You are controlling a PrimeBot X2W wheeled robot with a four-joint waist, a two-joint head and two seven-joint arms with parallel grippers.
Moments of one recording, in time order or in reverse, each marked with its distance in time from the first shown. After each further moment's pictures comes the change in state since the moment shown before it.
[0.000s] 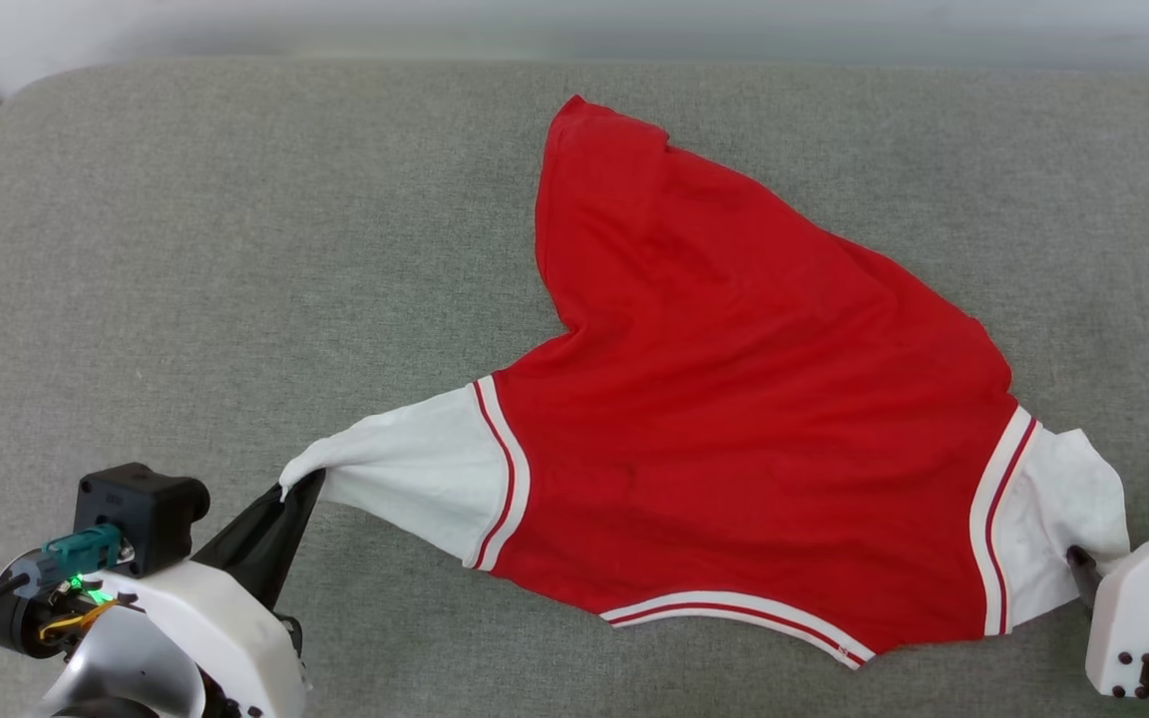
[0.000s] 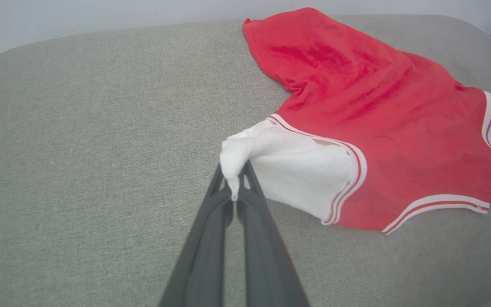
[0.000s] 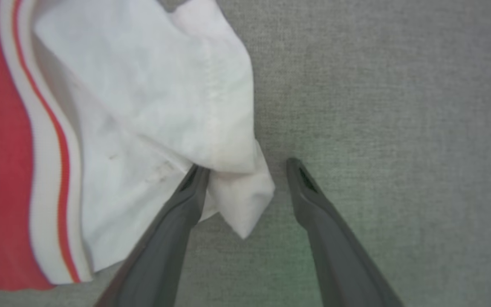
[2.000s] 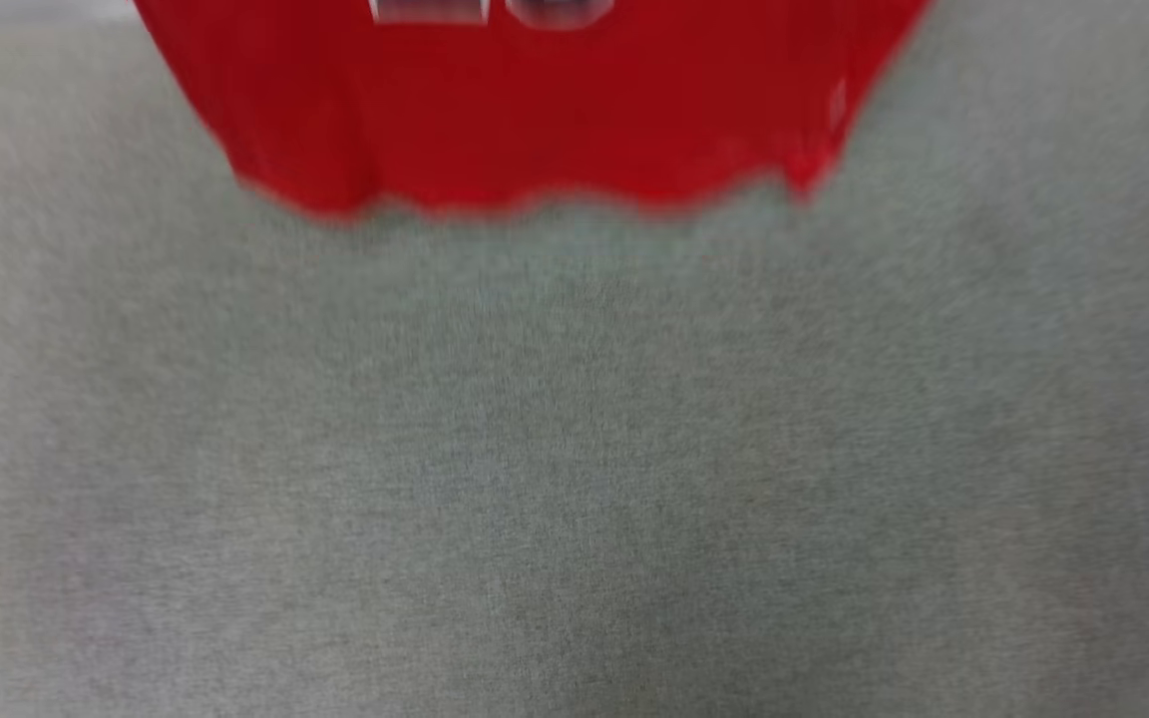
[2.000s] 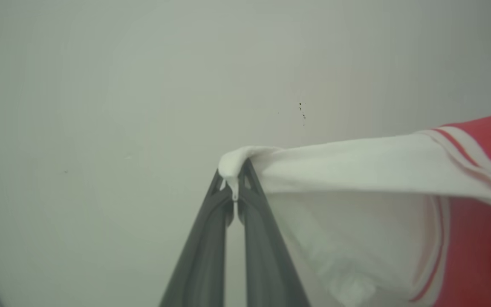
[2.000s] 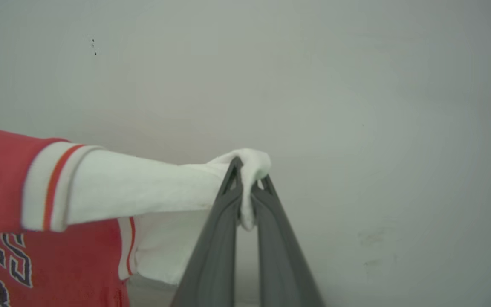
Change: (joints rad) left arm -1.186 0.344 0.069 0.398 0.020 -0.057 -0.212; right arm -1.140 -0.125 0.098 -0.086 0.249 0.000 0.012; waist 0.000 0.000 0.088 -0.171
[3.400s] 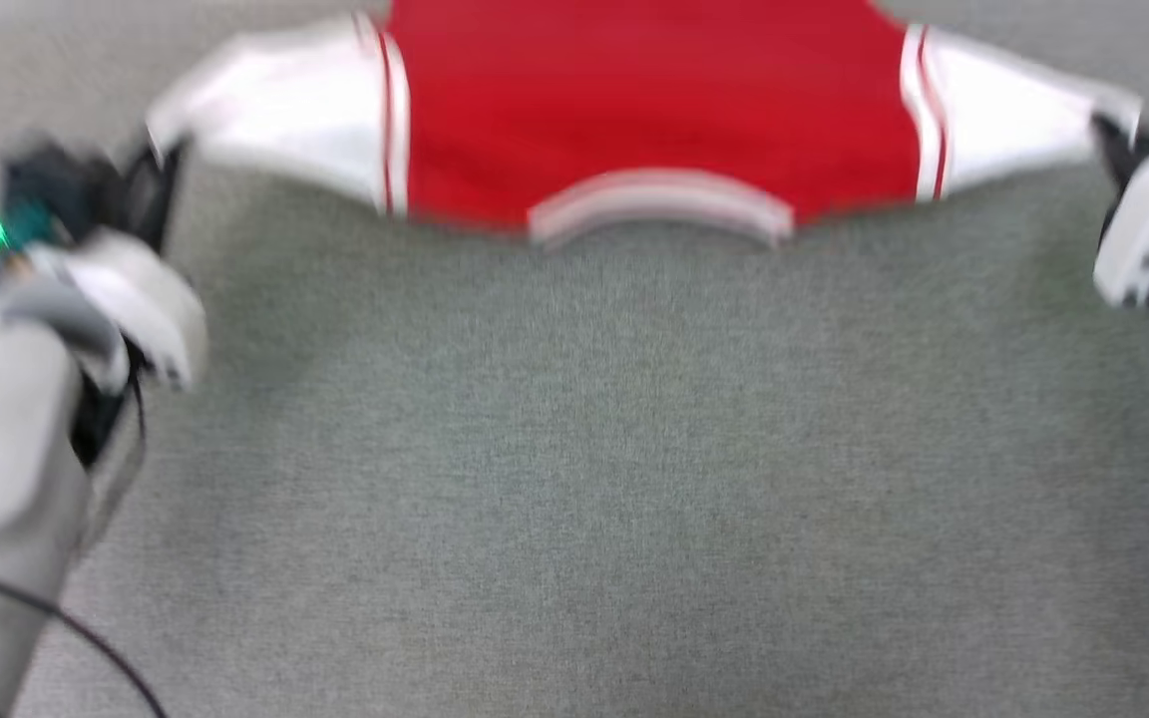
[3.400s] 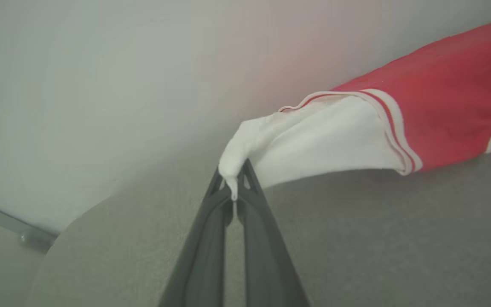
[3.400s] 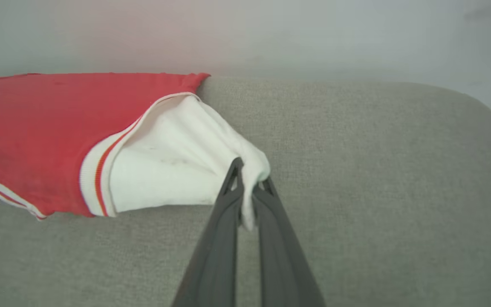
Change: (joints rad) left arm 0.278 -0.203 -0.450 0.694 0.074 -0.016 -0.499; right arm 0.336 -0.044 0.210 0.617 0.001 0.000 -0.335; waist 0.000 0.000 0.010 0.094
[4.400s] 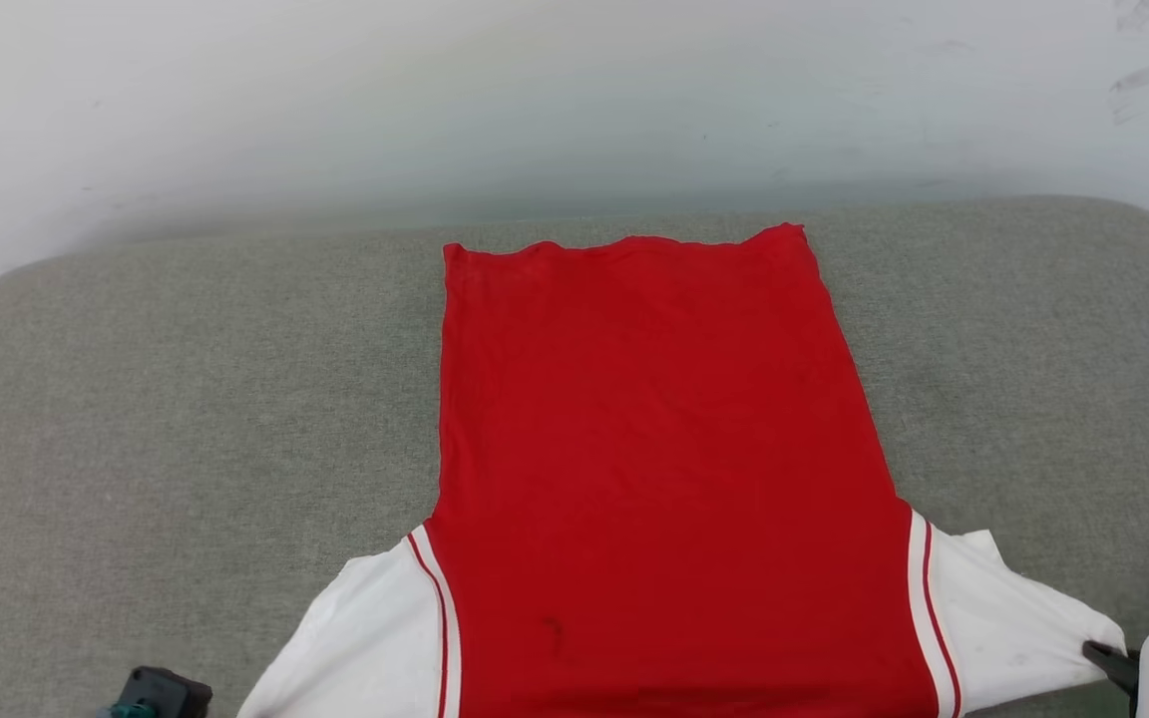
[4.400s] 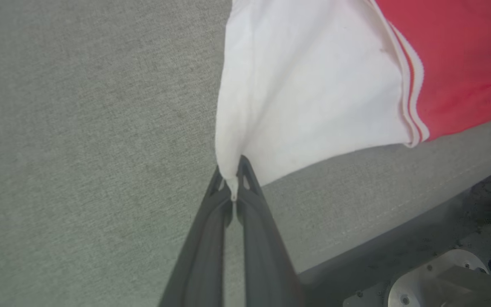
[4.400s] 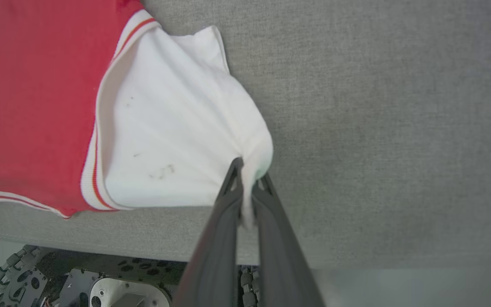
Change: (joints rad) left arm 0.969 0.246 -0.058 -0.625 -0.300 0.175 0.395; right arm 0.865 -0.087 -0.156 -0.469 0.209 0.000 0.440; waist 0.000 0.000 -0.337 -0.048
